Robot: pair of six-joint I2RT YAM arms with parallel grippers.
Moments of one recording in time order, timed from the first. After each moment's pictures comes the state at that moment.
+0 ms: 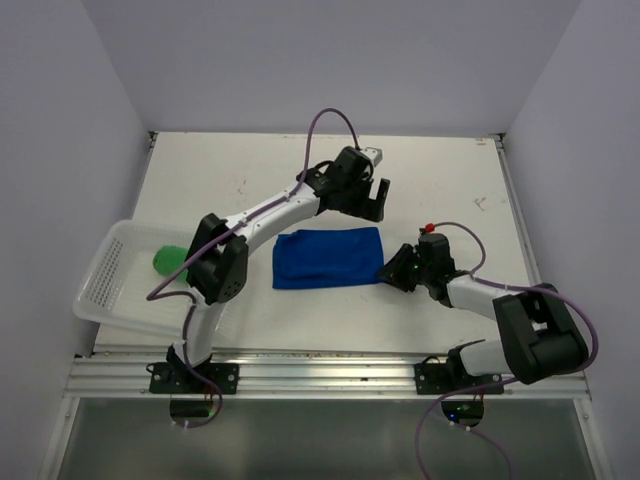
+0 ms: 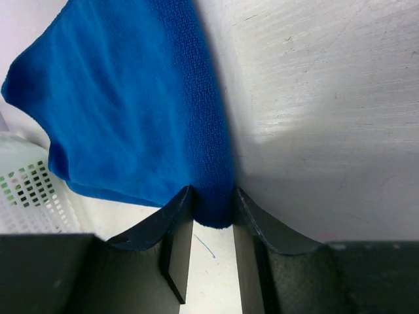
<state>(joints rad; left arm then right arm) -0.76 2.10 1.86 -0.55 0.05 -0.38 0.30 1.36 0.40 0.17 -0.28 0.90</state>
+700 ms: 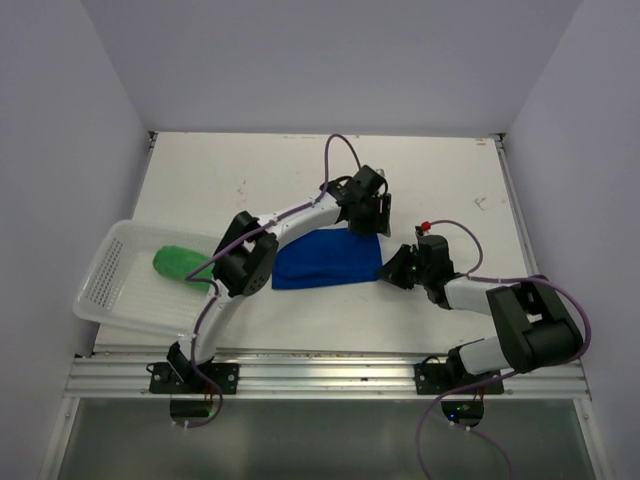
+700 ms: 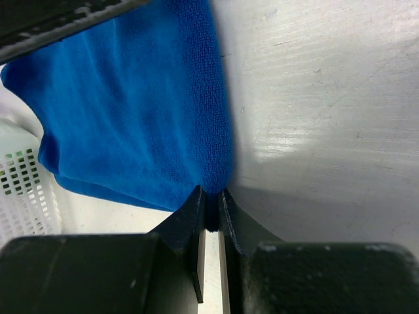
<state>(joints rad) -0.80 2.32 1.99 -0.59 0.10 -0.67 0.30 1.42 0.37 0.33 -0.30 0.81</state>
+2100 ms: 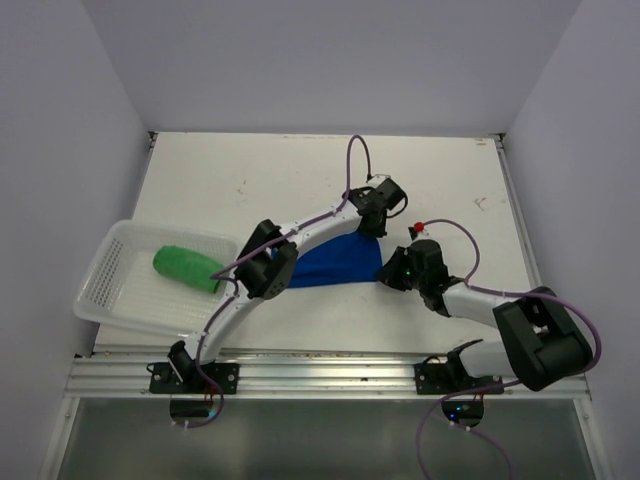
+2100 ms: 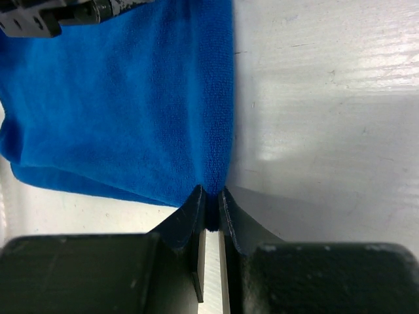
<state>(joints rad) -0.87 2.51 2.22 -0.75 -0.27 -0.67 0.40 1.35 0.35 0.32 -0.15 0.72</state>
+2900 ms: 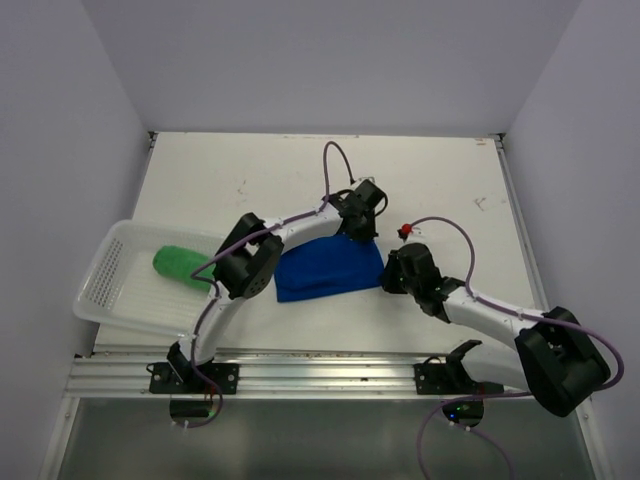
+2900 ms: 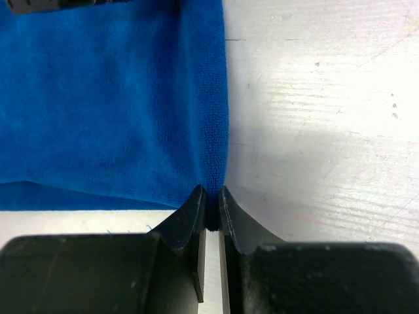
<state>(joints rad) -0.83 2.34 1.89 -0.52 -0.12 -0.76 0.55 1.19 0.39 0.07 0.09 0.59</state>
